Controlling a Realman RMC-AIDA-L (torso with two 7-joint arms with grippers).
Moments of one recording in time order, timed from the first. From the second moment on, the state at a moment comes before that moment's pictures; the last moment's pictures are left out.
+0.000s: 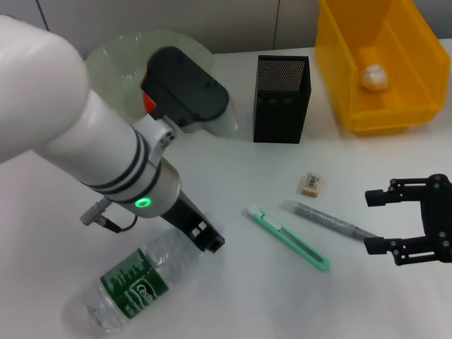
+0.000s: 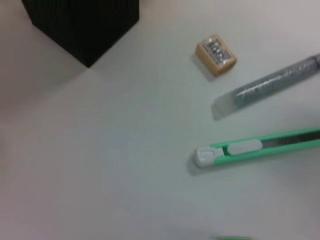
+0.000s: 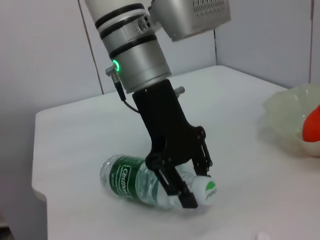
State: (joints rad) left arm -0.72 -2.07 1.89 1.31 2.48 1.36 -2.84; right arm 0.32 2.08 -0.60 -1.08 -2.13 -1.94 1.38
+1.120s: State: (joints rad) left arm -0.30 -2.07 1.60 1.78 2.46 1.39 -2.66; right arm 0.38 2.08 -0.60 -1.06 -2.13 -1.93 1.41
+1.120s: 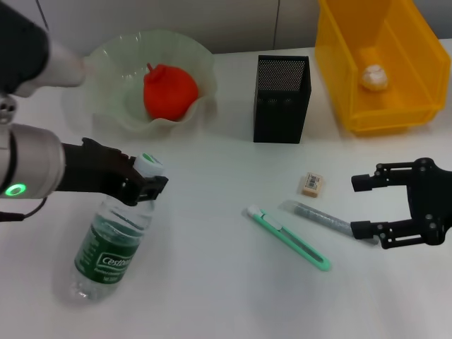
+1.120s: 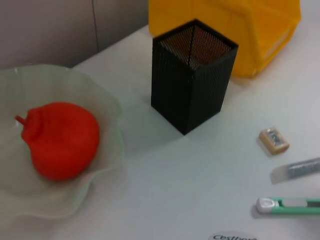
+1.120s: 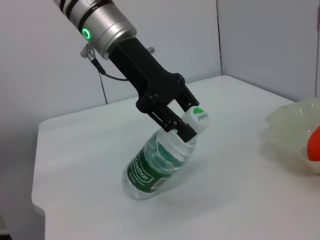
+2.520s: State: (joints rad) left arm -0.07 -2.07 1.36 1.76 2.01 1.32 -2.26; right arm 0.39 2.08 -0.59 -1.06 -2.11 -1.92 1.43
